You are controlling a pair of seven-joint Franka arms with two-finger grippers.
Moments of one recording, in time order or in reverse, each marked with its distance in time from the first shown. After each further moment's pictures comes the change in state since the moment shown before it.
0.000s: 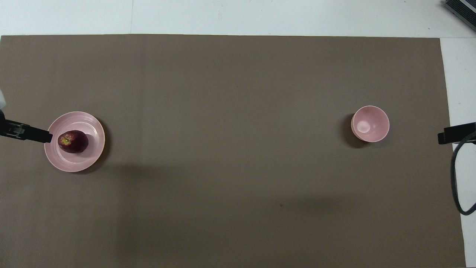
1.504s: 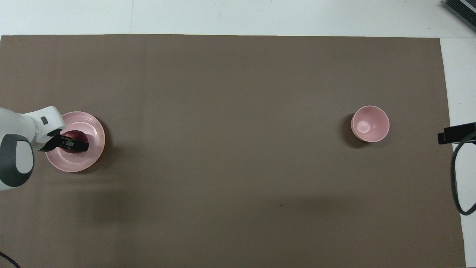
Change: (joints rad) left arm 0.028 0.174 -0.003 -0.311 0.000 0.508 0.038; right arm 0.000 0.000 0.000 0.000 0.000 0.000 0.000
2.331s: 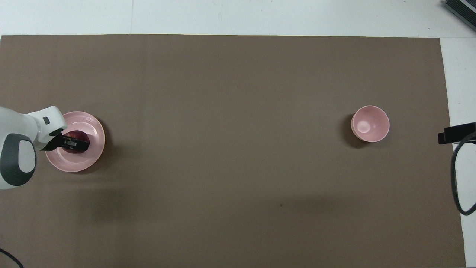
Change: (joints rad) left arm 0.000 0.009 0.001 0.002 0.000 0.005 -0.001; right arm 0.000 0.000 0.000 0.000 0.000 0.000 0.000
